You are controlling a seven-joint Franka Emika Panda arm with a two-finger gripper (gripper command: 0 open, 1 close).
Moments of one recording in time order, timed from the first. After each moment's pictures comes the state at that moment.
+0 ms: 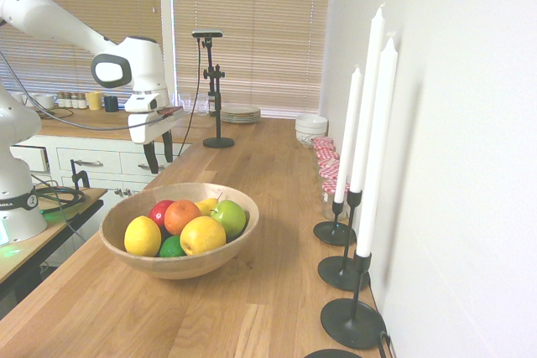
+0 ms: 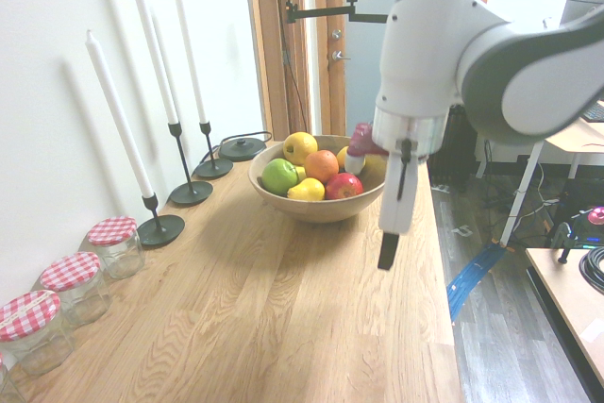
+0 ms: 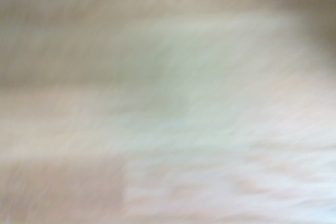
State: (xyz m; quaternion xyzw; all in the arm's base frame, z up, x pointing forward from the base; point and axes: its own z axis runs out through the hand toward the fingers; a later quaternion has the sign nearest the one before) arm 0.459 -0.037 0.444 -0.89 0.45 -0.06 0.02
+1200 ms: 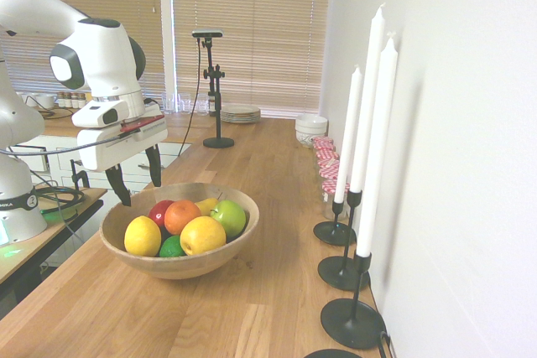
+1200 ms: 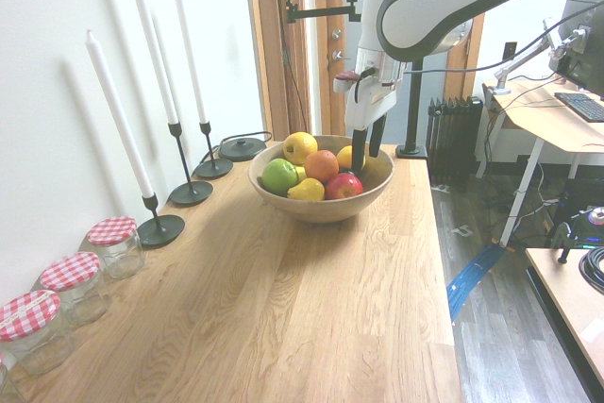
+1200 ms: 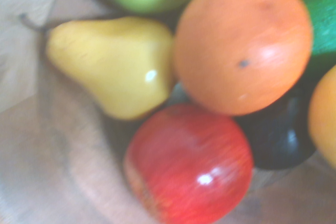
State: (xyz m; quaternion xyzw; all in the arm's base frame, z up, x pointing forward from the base) arm 0.481 -0.270 0.458 -0.83 0.55 -0.05 0.05
